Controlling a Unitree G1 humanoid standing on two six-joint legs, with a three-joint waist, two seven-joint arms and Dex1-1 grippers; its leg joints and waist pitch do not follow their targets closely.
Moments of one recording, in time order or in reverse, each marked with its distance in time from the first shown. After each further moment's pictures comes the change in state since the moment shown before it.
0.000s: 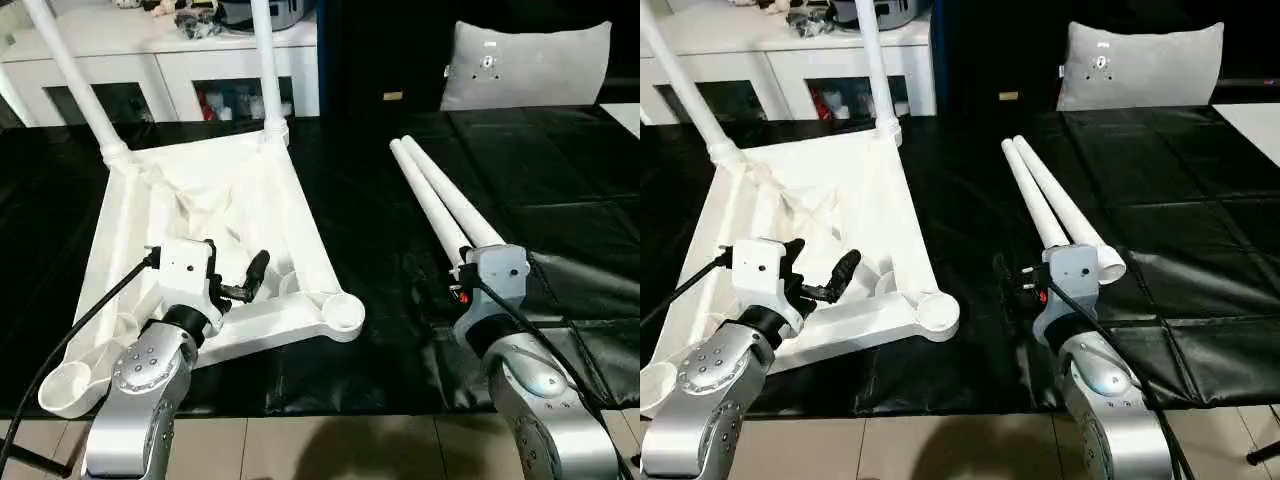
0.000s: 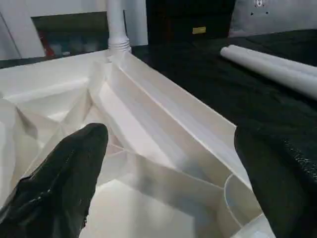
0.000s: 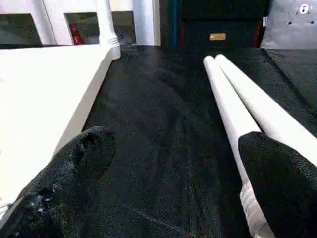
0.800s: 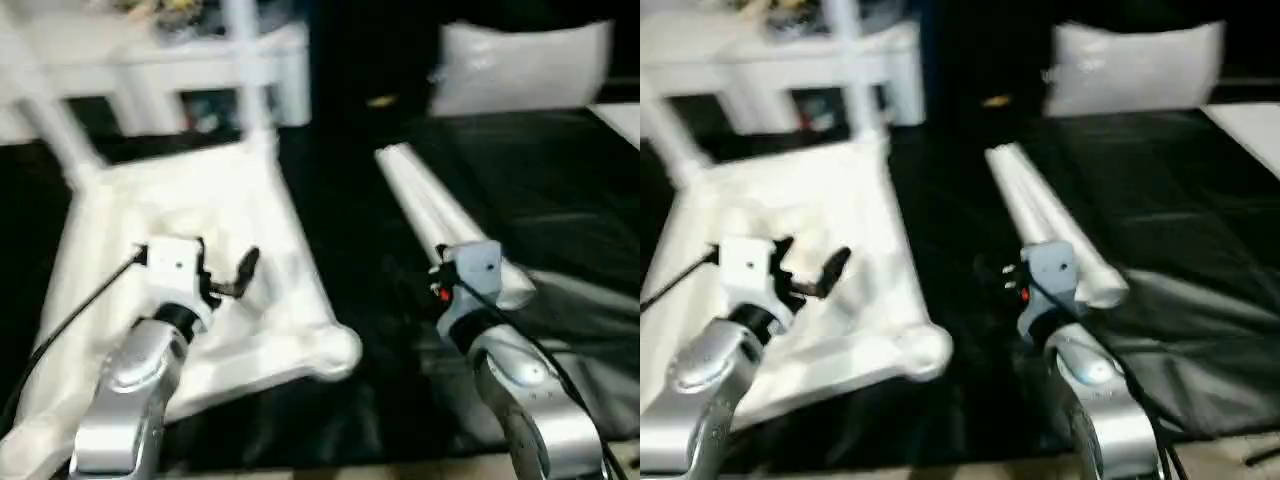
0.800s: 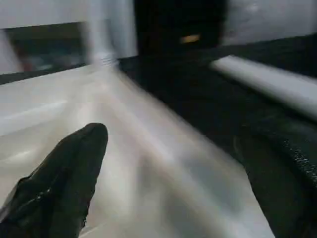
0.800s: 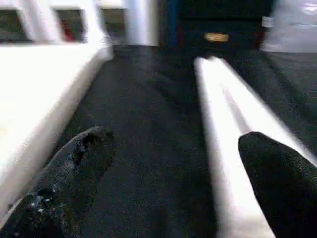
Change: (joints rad) left arm -0.021 -0.004 -0.022 0.007 -0.021 0.004 -0.001; right arm -0.032 -0.045 0.024 0.056 -0.009 -0.001 0.038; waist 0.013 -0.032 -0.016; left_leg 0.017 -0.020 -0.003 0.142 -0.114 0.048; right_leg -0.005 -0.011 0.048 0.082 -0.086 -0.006
